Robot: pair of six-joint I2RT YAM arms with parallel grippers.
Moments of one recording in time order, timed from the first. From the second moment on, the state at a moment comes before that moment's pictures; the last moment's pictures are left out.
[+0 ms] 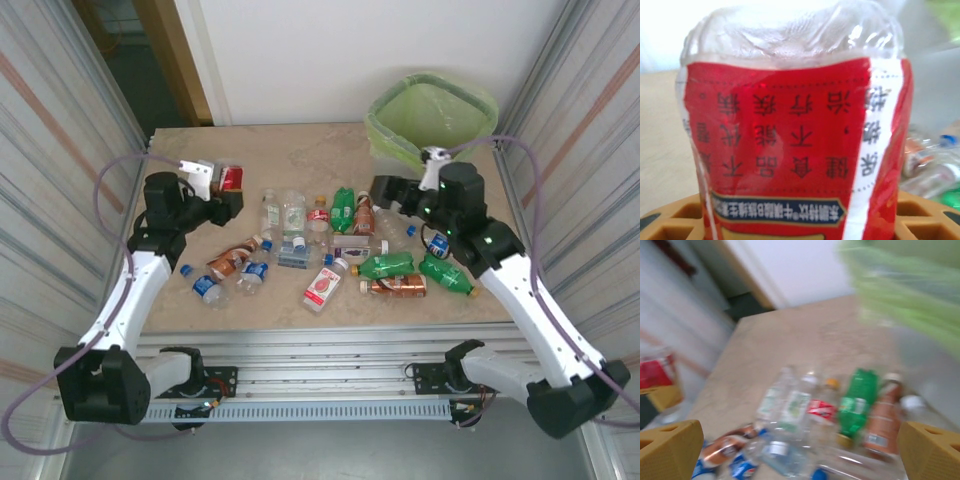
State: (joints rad) left arm -0.08 1.12 0.89 -0.15 0.49 0.00; right arm 0.48 1.09 1.18 -0.45 -0.10 0.50
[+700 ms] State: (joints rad) left arm -0.29 1.10 0.87 0.04 0.69 -0.05; right arm 0.78 1.50 1.53 -0.34 -0.34 0.43
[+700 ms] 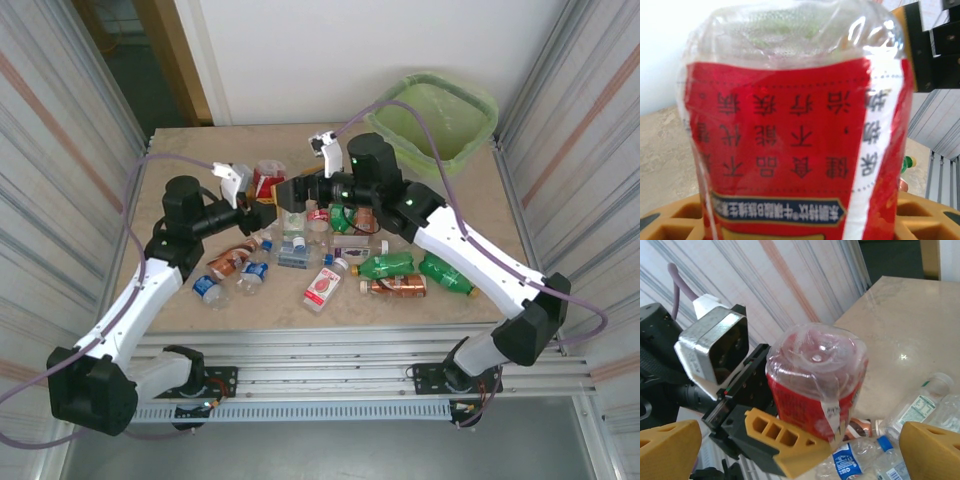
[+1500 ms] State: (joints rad) left arm -0.34 1.12 0.88 0.05 0.67 -0.05; right arm 0.80 1.63 1.61 -0.30 -0.33 0.43
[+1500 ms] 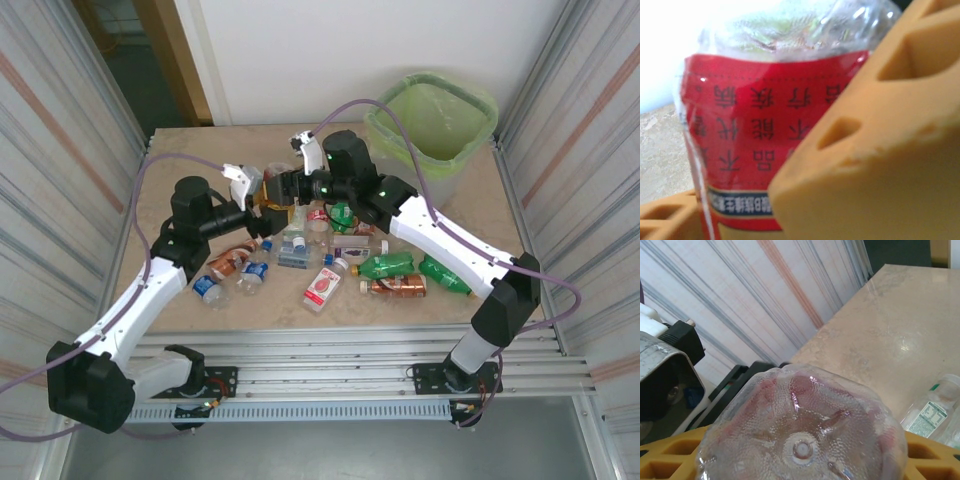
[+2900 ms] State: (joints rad) left arm -0.34 0.50 0.54 -0.19 -0.08 -0.30; right arm 0.09 1.76 2.01 -0.71 -0.13 0.24
